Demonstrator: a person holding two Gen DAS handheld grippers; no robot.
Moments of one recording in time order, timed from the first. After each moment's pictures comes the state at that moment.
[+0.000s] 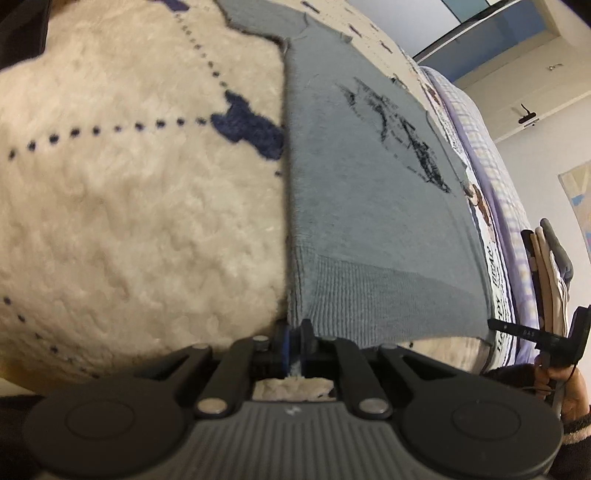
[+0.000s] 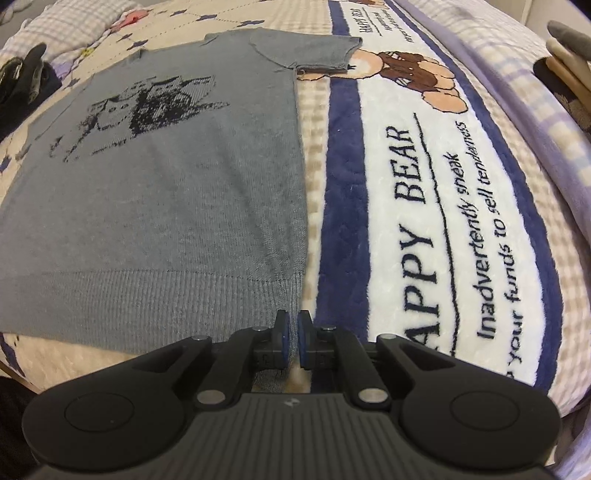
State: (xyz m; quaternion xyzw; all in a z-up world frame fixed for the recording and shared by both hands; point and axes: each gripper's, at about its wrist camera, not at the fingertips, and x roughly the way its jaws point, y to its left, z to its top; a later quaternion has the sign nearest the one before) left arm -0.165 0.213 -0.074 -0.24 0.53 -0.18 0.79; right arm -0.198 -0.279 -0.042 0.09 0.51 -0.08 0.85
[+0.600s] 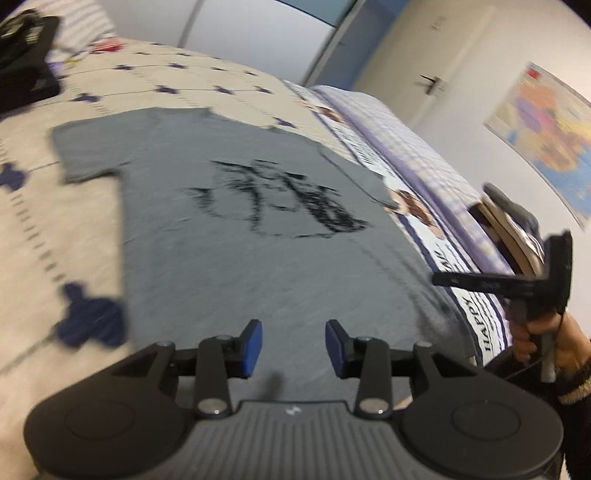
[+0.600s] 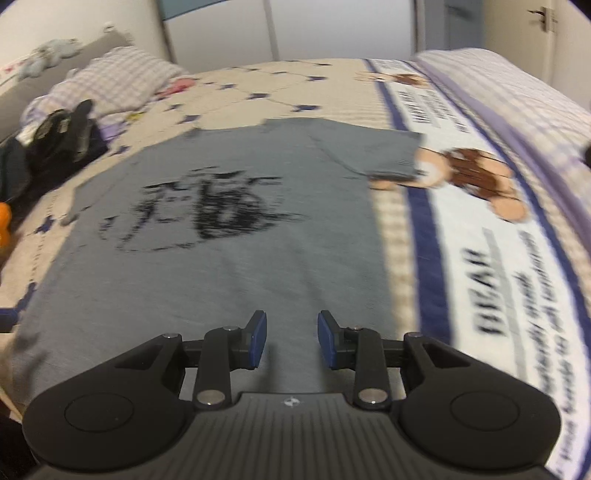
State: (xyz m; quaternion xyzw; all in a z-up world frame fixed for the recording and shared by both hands) left arm -0.106 0.119 -0.026 -0.11 0.40 -0.31 0.85; right arm -0.139 -0.232 -0.024 0.08 0.39 -0.01 0.92
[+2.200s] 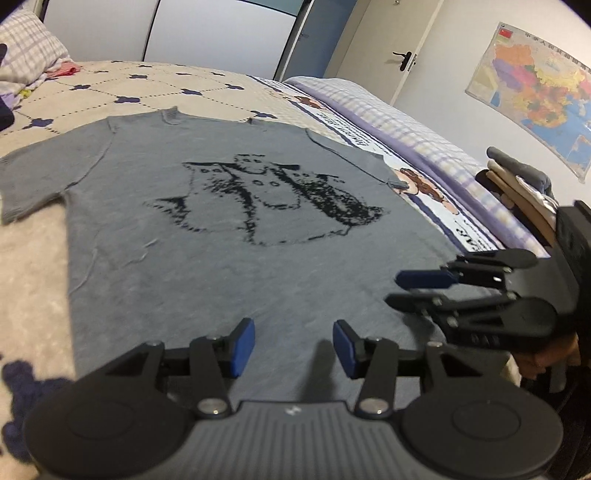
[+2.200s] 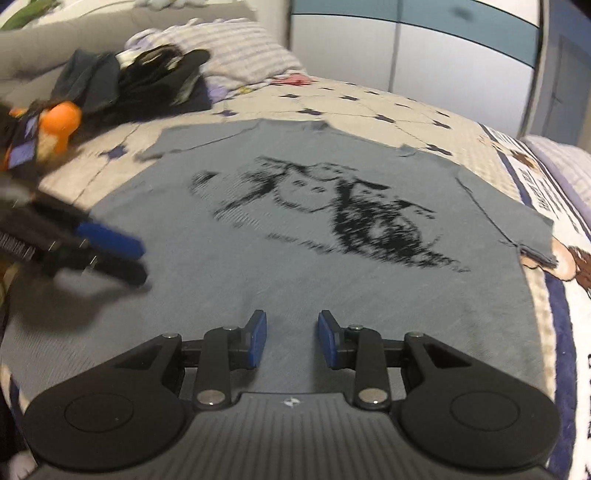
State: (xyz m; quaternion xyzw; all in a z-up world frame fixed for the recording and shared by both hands) left arm -0.068 0.095 -0.060 -0.04 0.38 -0.33 0.86; right arm -0.114 -0.127 -0.062 -0.08 0.34 0.12 0.93
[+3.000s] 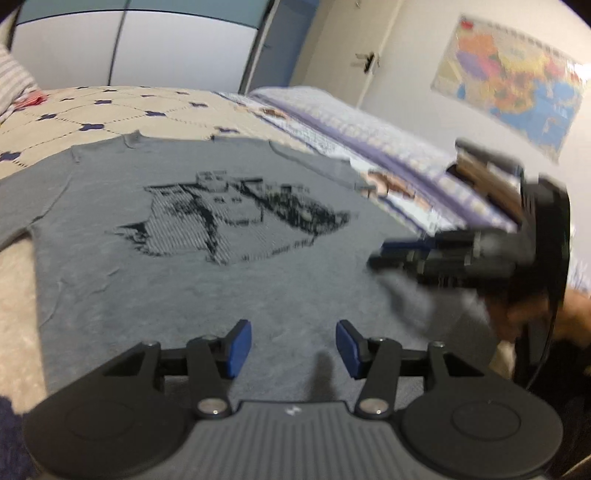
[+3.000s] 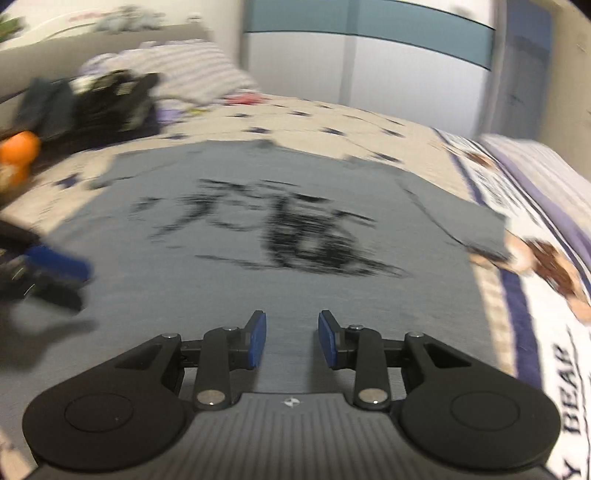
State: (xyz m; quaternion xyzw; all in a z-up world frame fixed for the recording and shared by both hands) left arm -0.071 0.068 -0.058 0.00 0.35 -0.37 0.86; right arm -0.100 -0.176 -0.059 -0.03 0.32 0.02 0.95
